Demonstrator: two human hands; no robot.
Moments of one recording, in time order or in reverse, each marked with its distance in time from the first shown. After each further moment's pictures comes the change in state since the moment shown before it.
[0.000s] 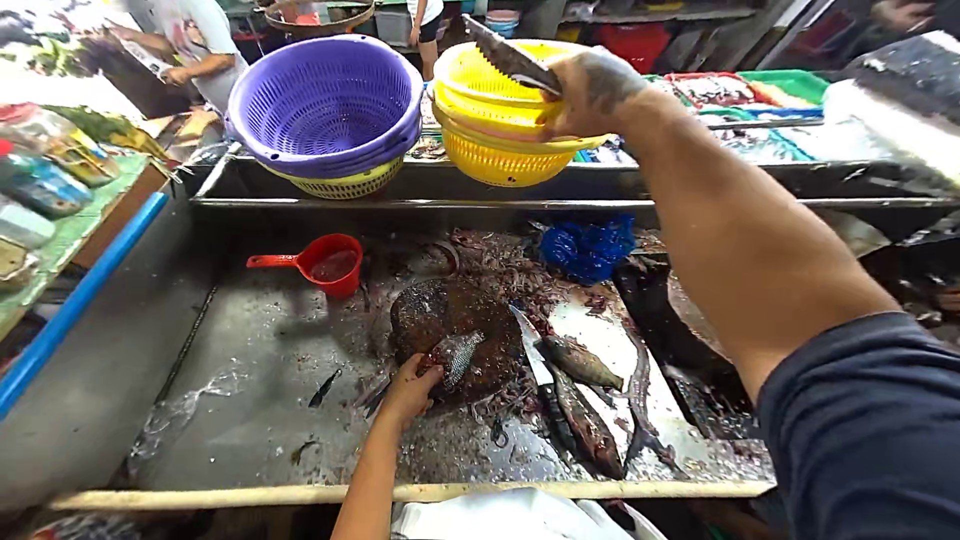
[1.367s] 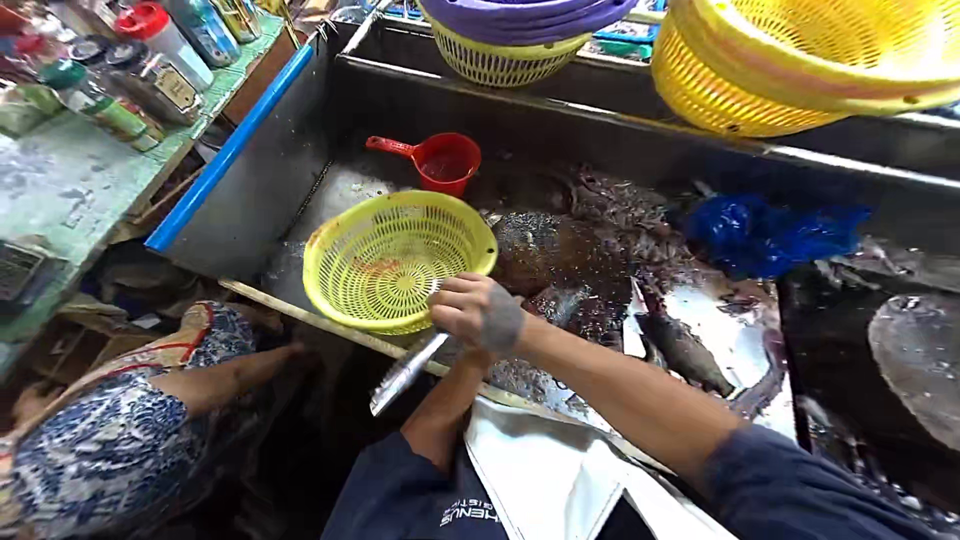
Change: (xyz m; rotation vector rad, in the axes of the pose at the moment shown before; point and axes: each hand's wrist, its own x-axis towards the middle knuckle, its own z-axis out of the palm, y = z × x) left_hand -0.013 -0.015 0.052 -0.036 0.236 -0.063; right_hand -0.199 -0.325 0.234 0.655 0.175 -1.022
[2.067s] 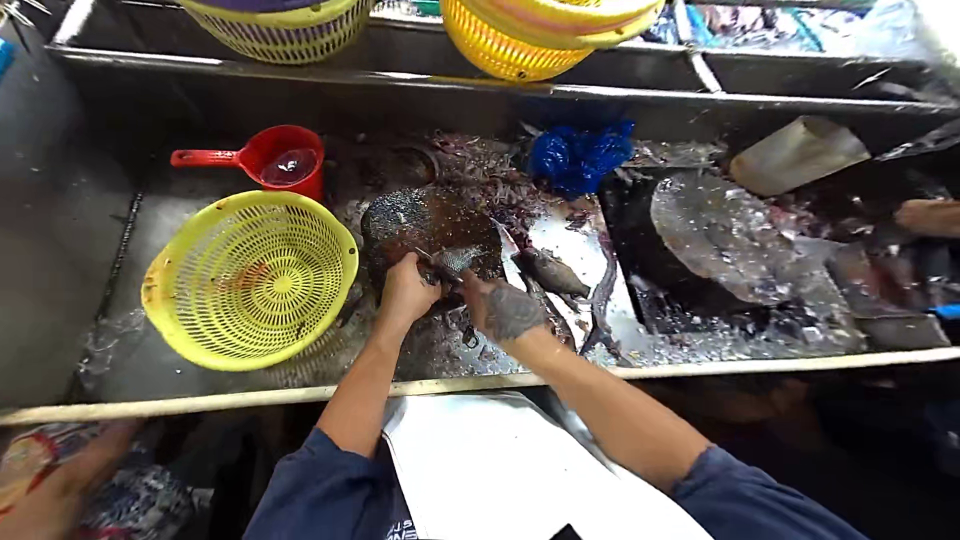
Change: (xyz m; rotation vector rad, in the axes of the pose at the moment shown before) left_hand 0.024 0.046 -0.005 0.563 -0.039 0.301; right_hand -0.135 -0.027 -0.090 -0.141 -0.549 1.689
